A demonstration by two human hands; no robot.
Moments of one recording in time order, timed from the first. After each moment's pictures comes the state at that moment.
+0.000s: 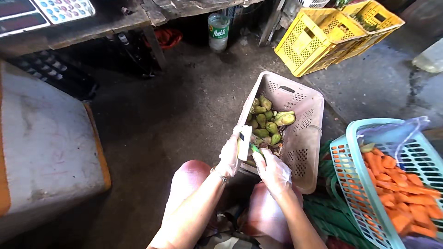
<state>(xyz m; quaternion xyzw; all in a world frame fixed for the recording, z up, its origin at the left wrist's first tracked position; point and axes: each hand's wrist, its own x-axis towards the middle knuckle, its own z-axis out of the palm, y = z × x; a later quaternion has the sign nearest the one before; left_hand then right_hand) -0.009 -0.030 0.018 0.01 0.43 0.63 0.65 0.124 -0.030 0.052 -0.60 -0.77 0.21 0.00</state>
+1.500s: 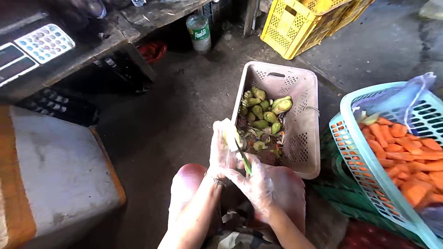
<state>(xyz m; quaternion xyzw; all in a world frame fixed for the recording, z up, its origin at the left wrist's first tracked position) -0.002 -0.037 0.010 0.03 0.27 0.71 0.65 0.120 -0.082 0.026 -0.50 -0.67 0.43 0.35</state>
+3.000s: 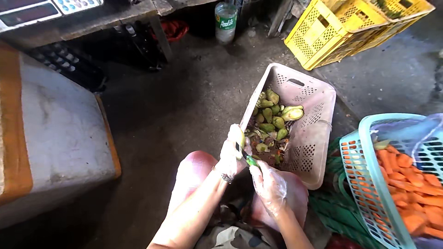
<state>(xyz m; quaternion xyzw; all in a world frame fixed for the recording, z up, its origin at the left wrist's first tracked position) -0.010 -0.056 0.010 -0.14 0.30 0.65 0.68 0.134 -0.089 0.012 -0.50 -0.82 0.17 0.25</state>
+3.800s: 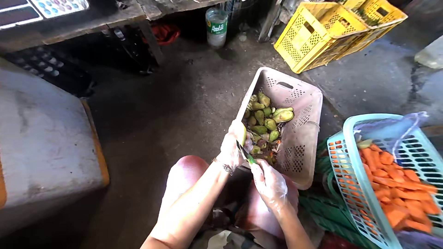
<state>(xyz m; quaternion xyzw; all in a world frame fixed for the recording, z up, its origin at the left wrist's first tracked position) 0.001 -0.020 0.029 -0.10 0.35 0.63 0.69 0.148 -0.070 0.039 -0.53 -0.79 0.25 0.19</state>
